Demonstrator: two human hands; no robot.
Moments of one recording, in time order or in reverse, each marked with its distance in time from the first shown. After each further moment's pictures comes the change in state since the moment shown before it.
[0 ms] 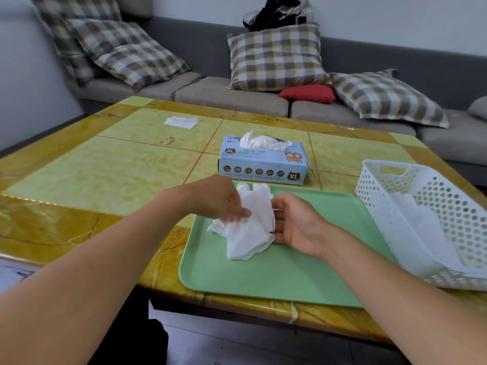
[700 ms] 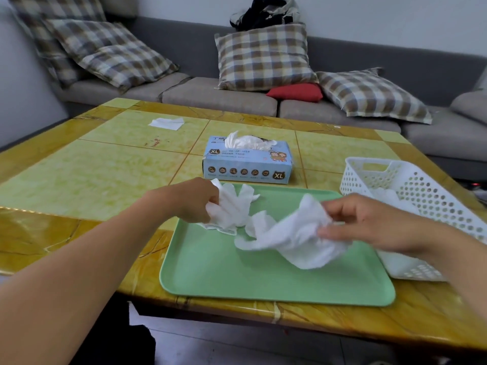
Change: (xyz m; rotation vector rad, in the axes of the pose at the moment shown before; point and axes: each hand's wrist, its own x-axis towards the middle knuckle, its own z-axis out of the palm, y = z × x) left_hand 0.014 -0.016 0.003 0.321 -0.014 -0.057; right_hand -0.107 -0.050 -0.085 -0.850 -0.224 -0.280
